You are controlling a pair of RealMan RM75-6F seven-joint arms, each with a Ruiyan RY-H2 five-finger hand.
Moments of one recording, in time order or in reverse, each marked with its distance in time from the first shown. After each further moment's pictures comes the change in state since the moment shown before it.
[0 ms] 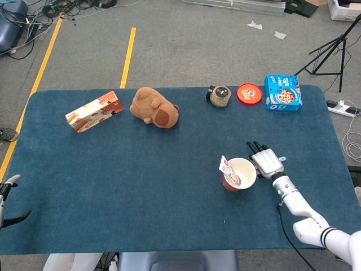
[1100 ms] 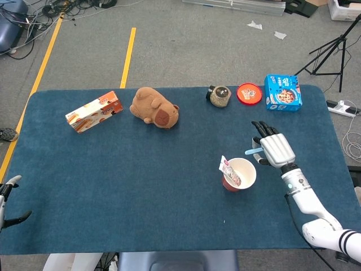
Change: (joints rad) left arm -0.001 0.002 0.005 -0.004 0.001 -0.007 0.007; right arm -0.037 0.217 0.114 -0.333 0.014 0.205 0.052
